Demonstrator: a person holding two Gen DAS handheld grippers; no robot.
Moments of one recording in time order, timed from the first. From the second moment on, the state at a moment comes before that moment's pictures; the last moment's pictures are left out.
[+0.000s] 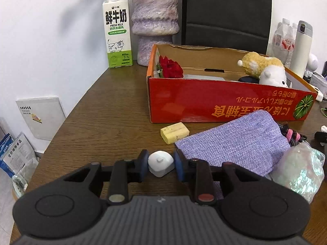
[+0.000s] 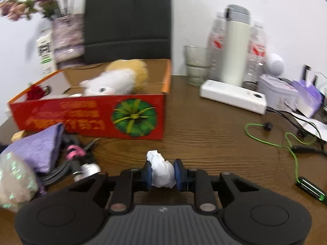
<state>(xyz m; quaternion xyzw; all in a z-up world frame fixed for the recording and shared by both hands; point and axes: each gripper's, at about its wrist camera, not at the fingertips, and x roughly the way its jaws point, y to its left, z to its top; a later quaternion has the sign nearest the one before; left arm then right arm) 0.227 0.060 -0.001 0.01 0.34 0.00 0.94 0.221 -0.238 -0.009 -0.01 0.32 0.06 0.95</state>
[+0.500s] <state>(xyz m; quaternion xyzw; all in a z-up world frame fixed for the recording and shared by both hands) 0.214 0.084 0.013 -0.06 0.29 0.03 0.95 0.199 -0.235 0.012 0.01 0.26 0.09 0.96</state>
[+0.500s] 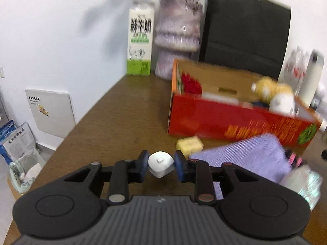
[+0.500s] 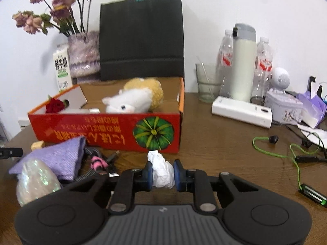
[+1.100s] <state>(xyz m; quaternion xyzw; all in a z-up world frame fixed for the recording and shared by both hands) 0.269 0.022 0.085 -0.11 0.17 -0.01 0.98 0.248 -0.163 0.075 0.03 0.16 0.16 0.97</state>
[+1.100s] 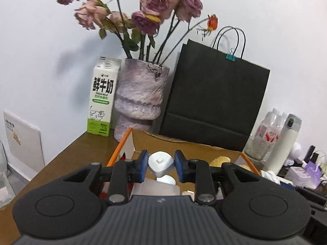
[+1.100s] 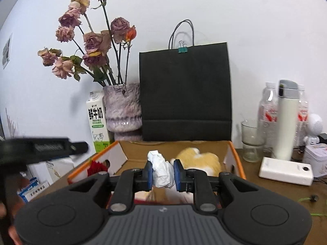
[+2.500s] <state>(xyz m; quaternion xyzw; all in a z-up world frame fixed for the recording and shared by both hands) 0.340 0.024 0.045 -0.04 0.23 0.03 0.97 0.333 -0.144 0.053 0.02 0.24 0.14 0.96</state>
